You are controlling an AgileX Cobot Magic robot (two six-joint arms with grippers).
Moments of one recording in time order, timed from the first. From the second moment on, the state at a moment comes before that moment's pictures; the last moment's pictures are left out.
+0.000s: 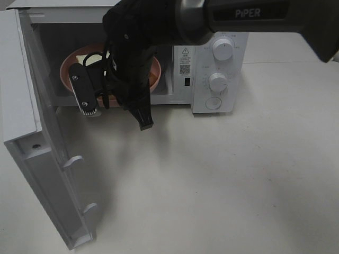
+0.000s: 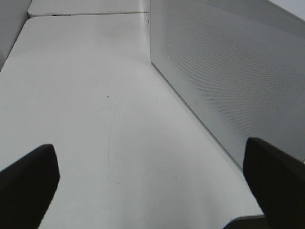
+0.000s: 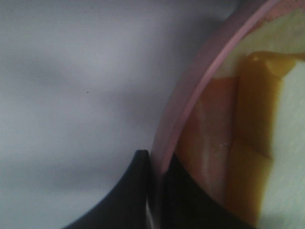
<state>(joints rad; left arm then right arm) 0.00 0.00 -0.49 -0.09 1.05 0.08 0.82 2.22 -1.79 -0.31 0.74 -1.01</state>
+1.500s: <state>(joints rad) 0.00 0.00 -0.49 -0.09 1.05 0.08 0.78 2.53 -2.27 -0.43 0.88 -0.68</state>
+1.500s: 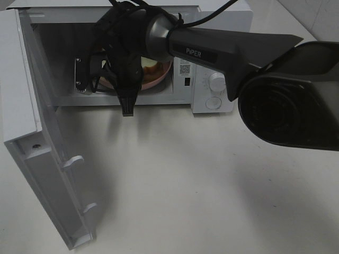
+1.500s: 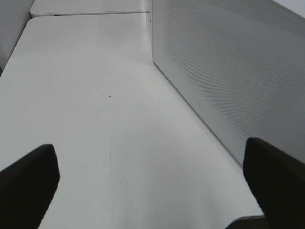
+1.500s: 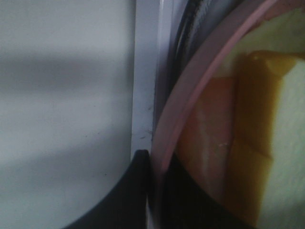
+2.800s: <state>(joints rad) 0.00 0.00 -0.49 -0.08 1.05 0.08 0.77 2.56 -2.30 -0.38 0.79 -0.83</state>
